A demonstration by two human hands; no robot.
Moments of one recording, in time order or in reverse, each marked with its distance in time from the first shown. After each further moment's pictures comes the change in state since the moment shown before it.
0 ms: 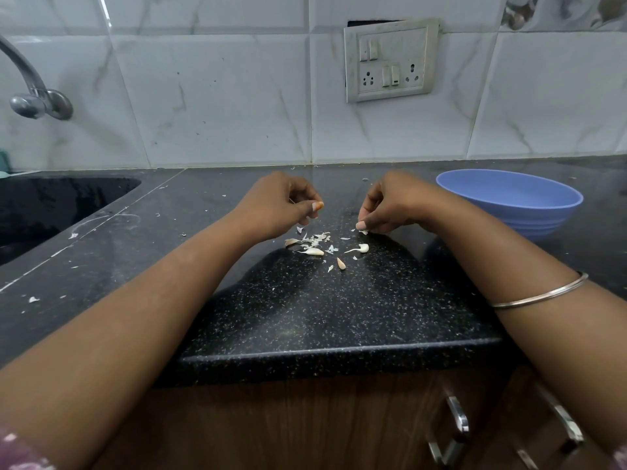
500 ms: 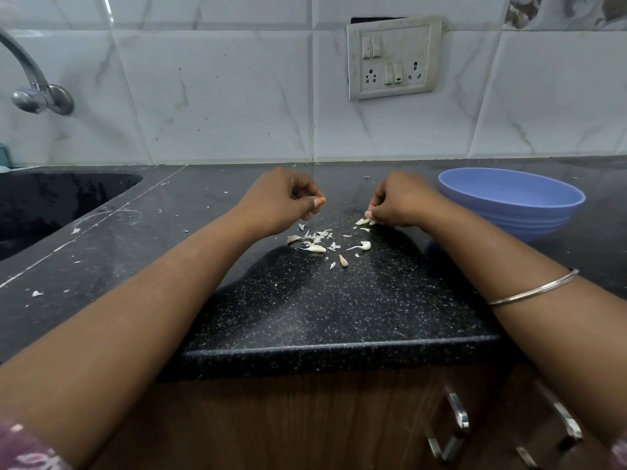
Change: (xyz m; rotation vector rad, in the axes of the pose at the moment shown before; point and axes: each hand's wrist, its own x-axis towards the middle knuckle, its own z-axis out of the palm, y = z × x) left_hand 0.001 -0.001 0.000 -0.028 0.002 -0.005; right_hand 0.010 0.006 0.005 -0.370 0.200 -0.013
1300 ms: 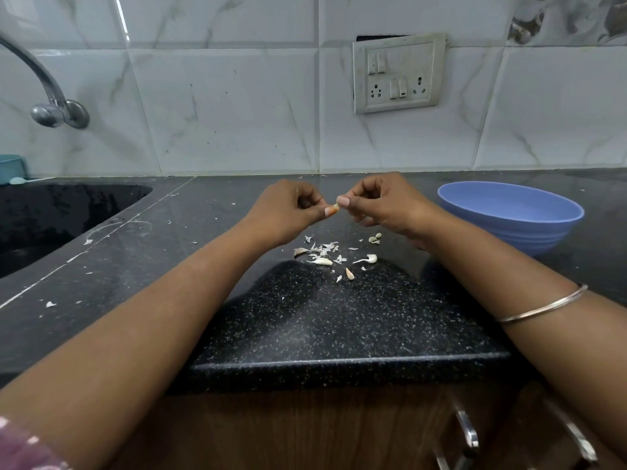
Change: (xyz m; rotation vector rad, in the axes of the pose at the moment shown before) left_hand 0.002 -0.001 0.000 -0.018 0.070 -0.020; right_hand -0.006 -0.018 0.007 0.784 0.032 -0.221
